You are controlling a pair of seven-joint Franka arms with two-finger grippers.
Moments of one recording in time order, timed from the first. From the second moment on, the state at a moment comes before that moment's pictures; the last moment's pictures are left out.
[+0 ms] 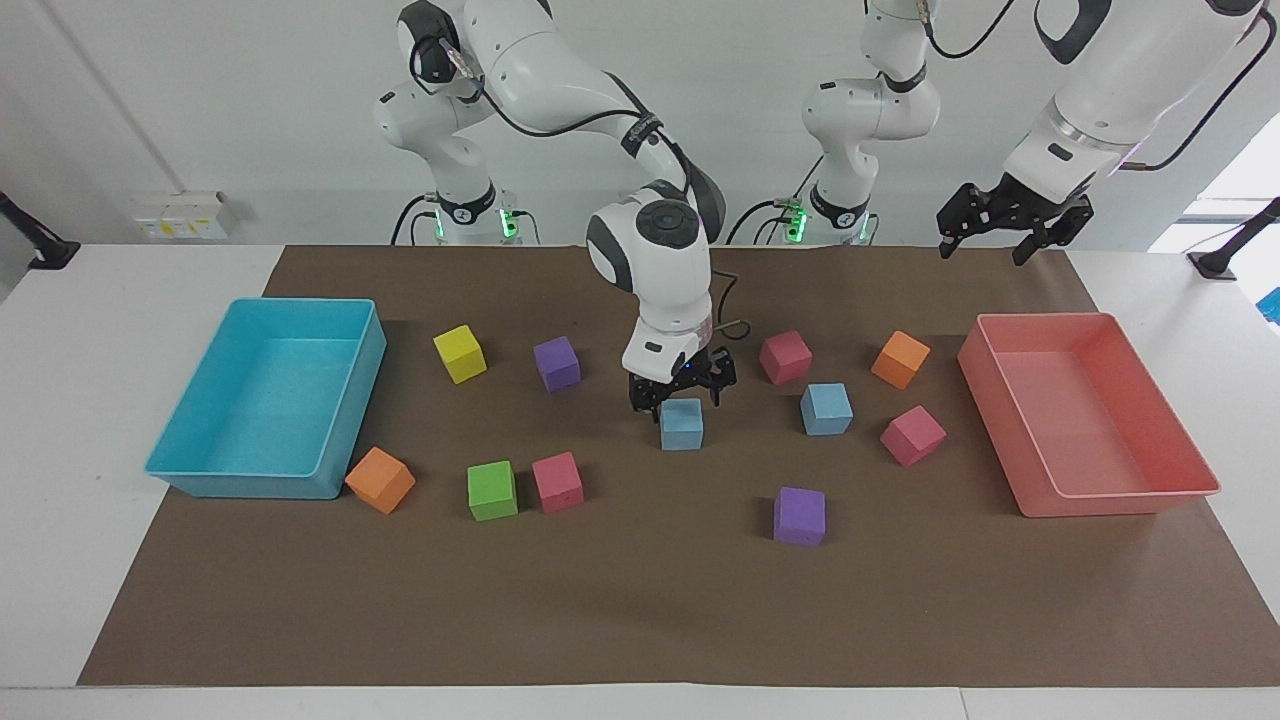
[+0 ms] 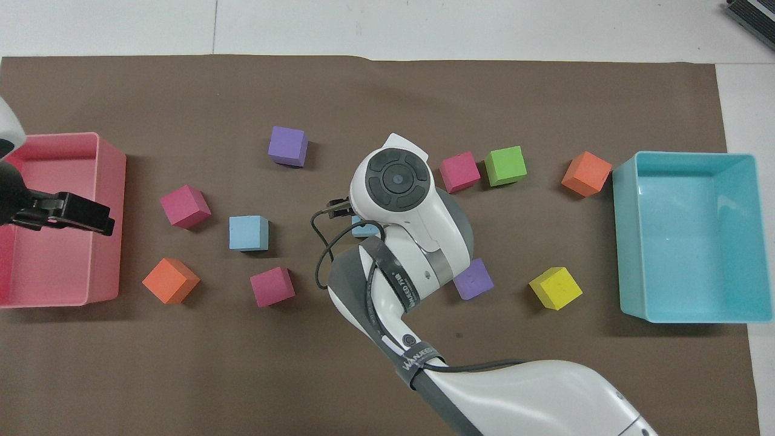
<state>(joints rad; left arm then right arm) -0.07 -0.02 -0.03 -1.55 -0.05 1.44 0.04 0.65 0.50 -0.09 -1.52 0.09 2.19 0.33</state>
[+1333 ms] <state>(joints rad) -0.13 -0.04 -0.06 -1.92 -0.05 1.83 0.04 0.40 0.35 -0.09 -1.83 0.83 2.18 -0.21</state>
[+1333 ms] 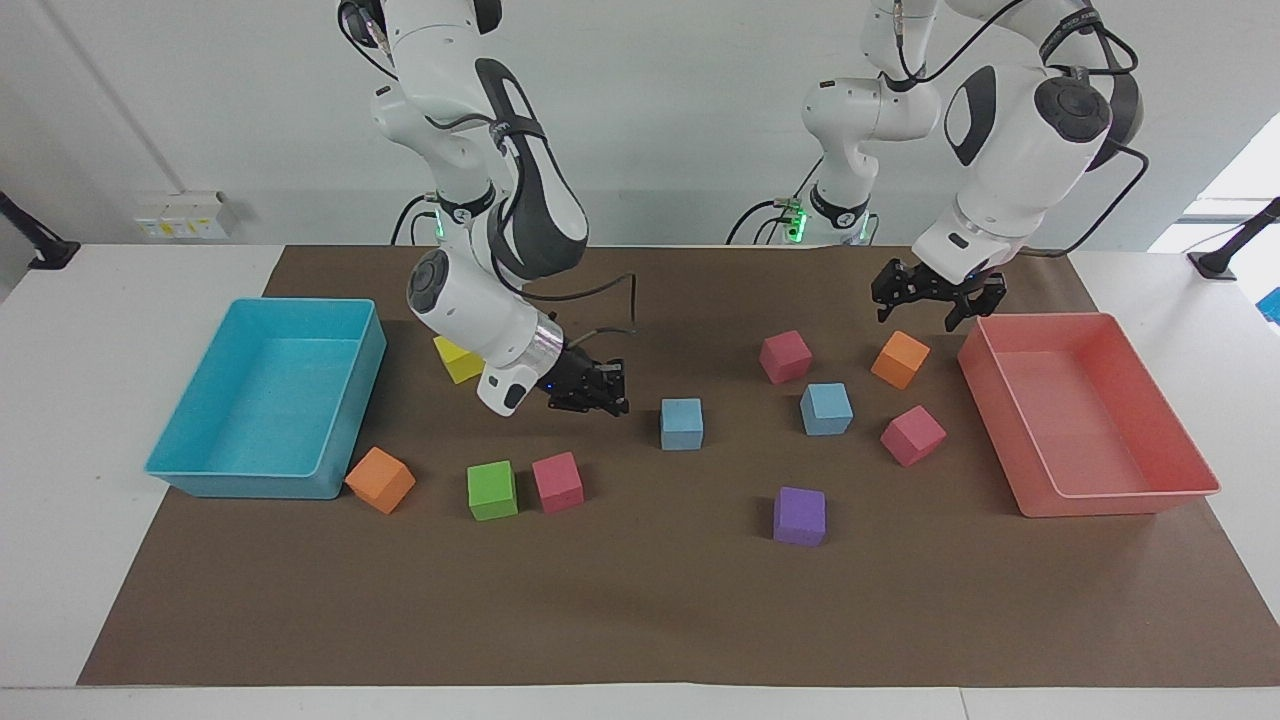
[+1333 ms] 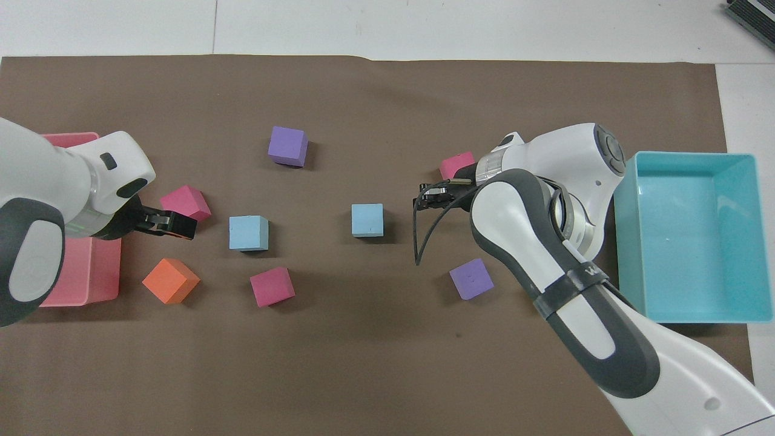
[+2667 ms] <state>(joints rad) -0.27 0.14 -0.06 -2.14 -0.05 2.29 -0.21 0.40 0.43 -0.08 -1.94 1.28 2.23 -0.52</state>
